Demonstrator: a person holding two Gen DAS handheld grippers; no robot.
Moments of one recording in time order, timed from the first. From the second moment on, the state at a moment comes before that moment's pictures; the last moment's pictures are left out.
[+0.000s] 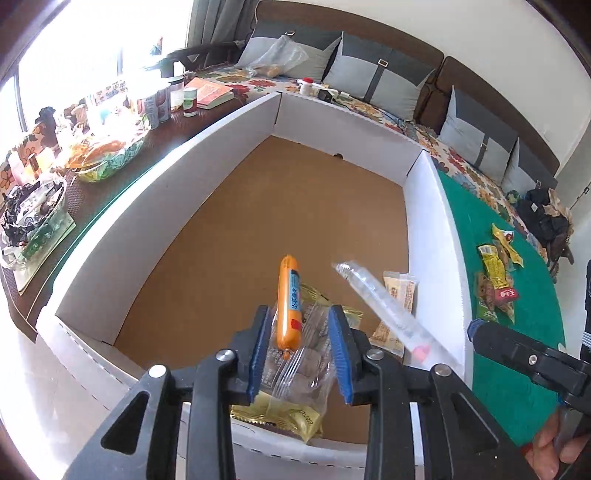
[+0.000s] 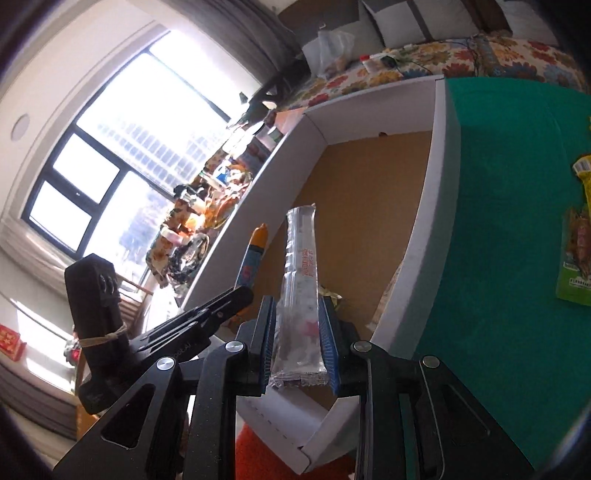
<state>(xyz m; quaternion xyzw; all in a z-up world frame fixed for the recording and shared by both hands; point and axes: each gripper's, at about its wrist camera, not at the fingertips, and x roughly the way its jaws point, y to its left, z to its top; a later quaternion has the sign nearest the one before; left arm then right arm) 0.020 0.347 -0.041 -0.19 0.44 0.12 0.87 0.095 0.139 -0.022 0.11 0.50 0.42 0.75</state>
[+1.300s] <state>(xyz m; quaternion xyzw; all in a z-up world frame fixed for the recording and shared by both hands) 0.128 0.017 -0.135 0.01 0.45 -0.02 0.89 0.118 -0.295 -0.121 0.00 0.43 0.00 0.90</state>
